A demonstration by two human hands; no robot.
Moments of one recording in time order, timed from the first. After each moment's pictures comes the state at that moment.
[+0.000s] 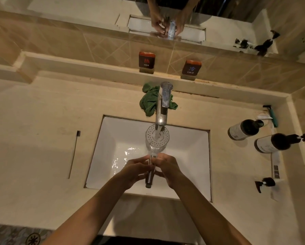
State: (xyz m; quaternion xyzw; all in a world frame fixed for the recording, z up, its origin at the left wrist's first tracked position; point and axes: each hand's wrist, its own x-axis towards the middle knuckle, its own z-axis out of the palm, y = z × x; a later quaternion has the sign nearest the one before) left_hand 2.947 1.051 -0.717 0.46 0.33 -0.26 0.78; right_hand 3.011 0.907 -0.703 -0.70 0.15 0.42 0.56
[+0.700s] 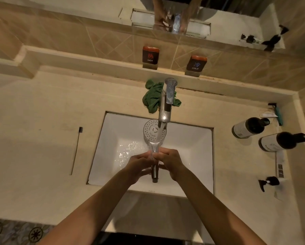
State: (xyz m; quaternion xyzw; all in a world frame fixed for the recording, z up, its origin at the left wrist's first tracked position) left_hand 2.949 1.050 -0.734 0.45 0.33 -0.24 0.79; right_hand 3.024 0.909 -0.719 -0.72 0.12 0.41 0.55
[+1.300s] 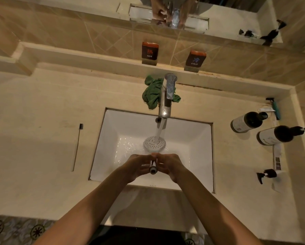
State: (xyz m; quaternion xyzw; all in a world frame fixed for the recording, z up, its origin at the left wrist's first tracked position) left_hand 2.940 1.056 -0.731 0.43 0.37 -0.28 0.77; right_hand 3.002 0.903 -0.722 -0.64 0.25 0.44 0.58
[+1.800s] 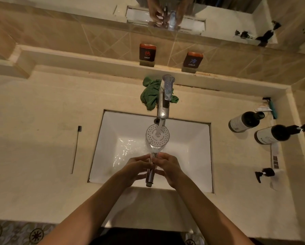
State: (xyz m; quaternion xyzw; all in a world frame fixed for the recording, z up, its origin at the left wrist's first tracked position) left_hand 2.933 1.053 -0.726 0.46 0.34 -0.30 0.76; right_hand 2.988 0.901 -0.716 -0.64 0.18 0.43 0.61
